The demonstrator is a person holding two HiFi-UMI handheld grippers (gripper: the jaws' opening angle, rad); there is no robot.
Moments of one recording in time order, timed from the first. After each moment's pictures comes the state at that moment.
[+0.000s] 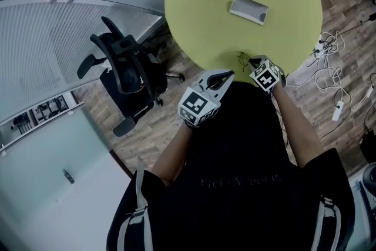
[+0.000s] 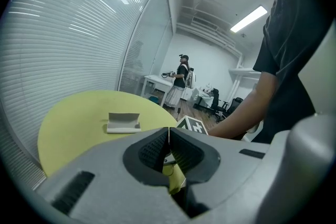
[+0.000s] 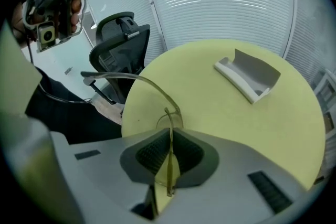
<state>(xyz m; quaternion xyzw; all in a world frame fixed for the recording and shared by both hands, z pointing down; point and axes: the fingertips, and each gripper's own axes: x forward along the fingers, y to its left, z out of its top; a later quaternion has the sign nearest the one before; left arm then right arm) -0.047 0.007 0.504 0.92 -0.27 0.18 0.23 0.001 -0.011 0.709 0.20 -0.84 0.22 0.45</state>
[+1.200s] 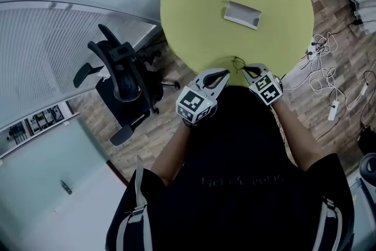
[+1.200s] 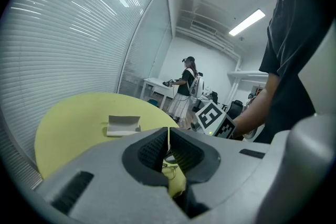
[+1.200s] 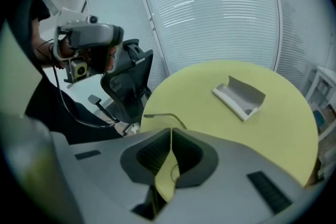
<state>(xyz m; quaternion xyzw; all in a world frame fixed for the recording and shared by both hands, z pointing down) -0.052 -0.006 0.508 0.92 -0.27 0.16 0.22 -0.008 -0.001 0.636 0.24 -0.87 0.23 0.35</state>
